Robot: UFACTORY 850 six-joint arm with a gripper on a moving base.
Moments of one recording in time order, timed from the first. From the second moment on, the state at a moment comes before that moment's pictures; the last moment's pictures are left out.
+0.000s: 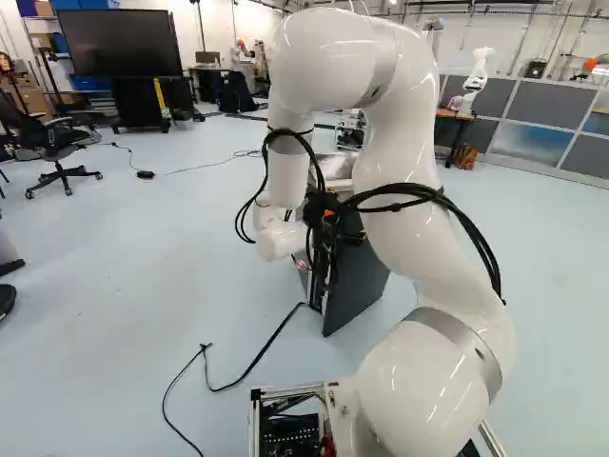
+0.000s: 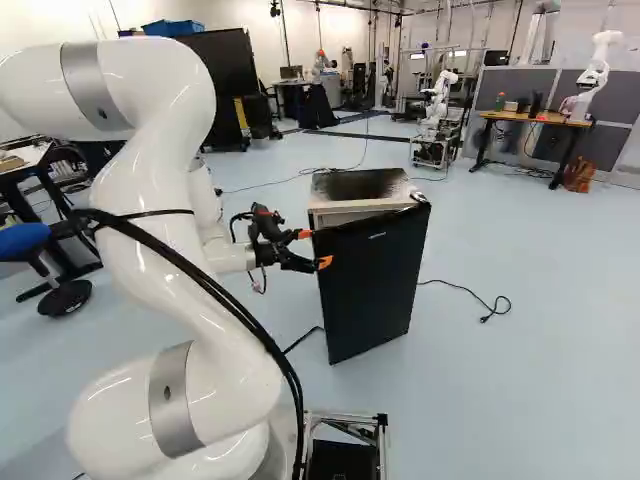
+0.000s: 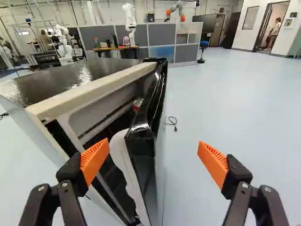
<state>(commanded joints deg) 27.7 -33.2 -35.4 84.1 75.7 0.0</state>
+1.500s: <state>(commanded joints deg) 31.2 -29.9 -27.8 93.6 76.1 0.0</state>
